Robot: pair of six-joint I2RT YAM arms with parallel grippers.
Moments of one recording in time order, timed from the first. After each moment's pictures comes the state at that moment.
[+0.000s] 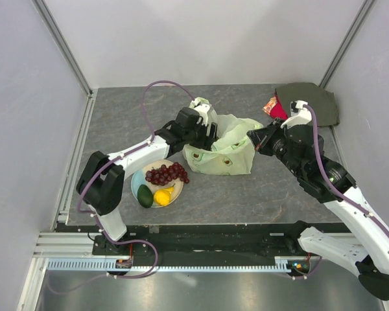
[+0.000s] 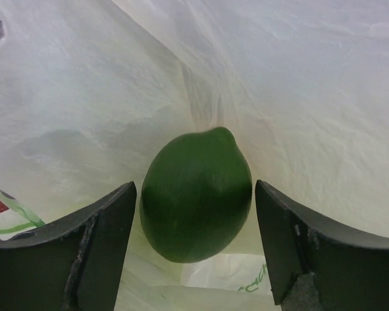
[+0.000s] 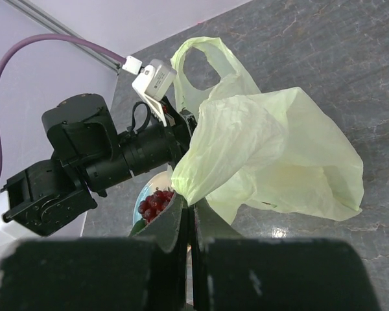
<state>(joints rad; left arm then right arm) -0.66 1.75 1.26 -0.13 0.10 -0.25 0.64 0.89 1.17 -0.54 0.26 0.74</state>
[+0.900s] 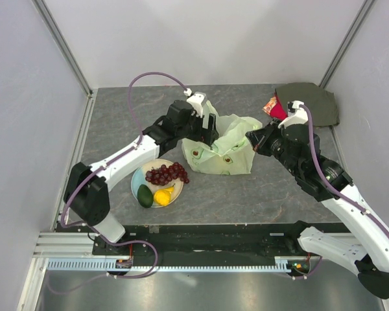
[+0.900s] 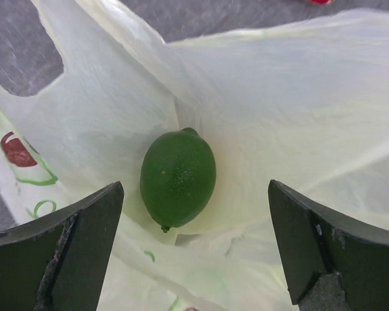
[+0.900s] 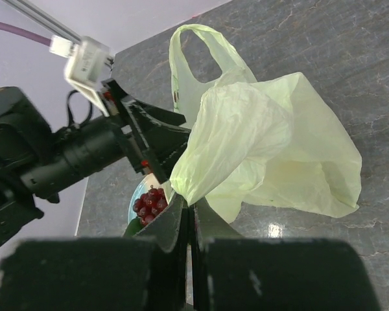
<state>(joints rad) -0.66 1.63 1.30 -0.19 0.07 -0.26 0.64 0.91 1.16 -0.54 0.26 0.74</state>
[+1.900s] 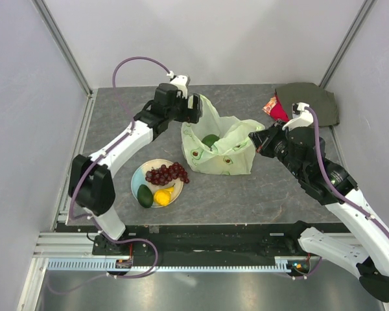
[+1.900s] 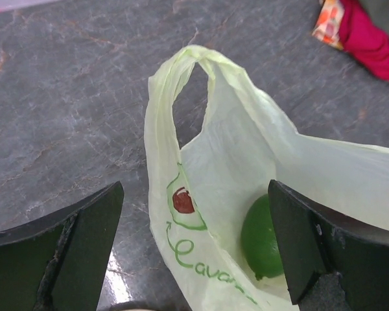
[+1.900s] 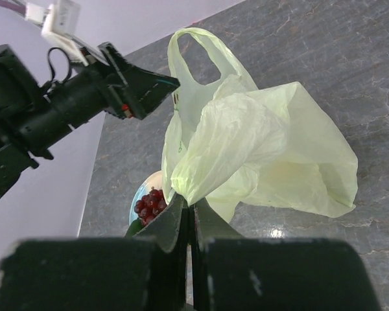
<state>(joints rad) -0.50 1.67 1.43 -0.21 -0.02 -0.19 0.64 0.87 1.15 -0.55 0.27 0.74</state>
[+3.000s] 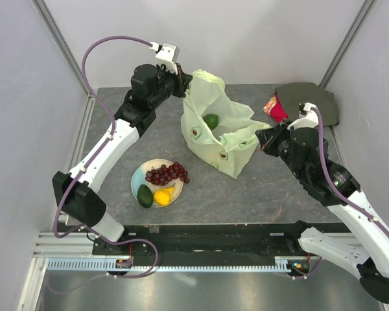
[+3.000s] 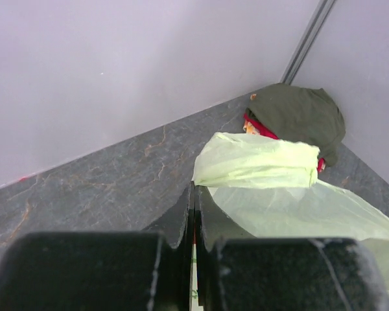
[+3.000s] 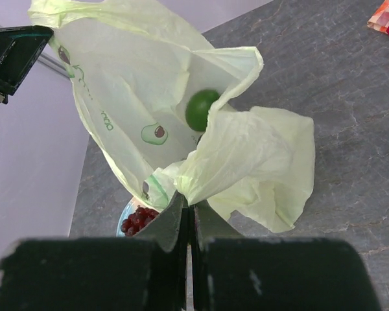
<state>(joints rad) -0.48 1.57 1.58 -0.04 0.11 -0.12 0.64 0.86 1.16 -0.57 0.37 0.73</state>
